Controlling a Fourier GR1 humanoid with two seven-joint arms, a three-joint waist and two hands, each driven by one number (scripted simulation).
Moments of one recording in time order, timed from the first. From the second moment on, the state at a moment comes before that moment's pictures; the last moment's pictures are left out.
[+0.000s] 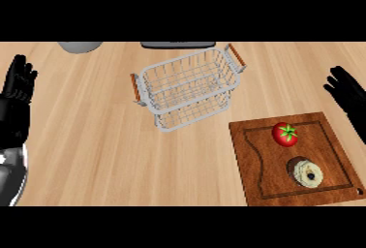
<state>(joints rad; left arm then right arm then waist) -0.22 0.50 0.00 -1.49 0.17 0.29 -0.05 -0.21 -0.57 -0.04 -1.43 -0.34 0.13 0.08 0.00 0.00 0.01</state>
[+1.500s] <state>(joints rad) -0.09 0.29 -0.23 -1.36 0.21 0.07 -0.11 0.07 -0.82 0.26 -2.08 0.50 0.04 0.32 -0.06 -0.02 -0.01</state>
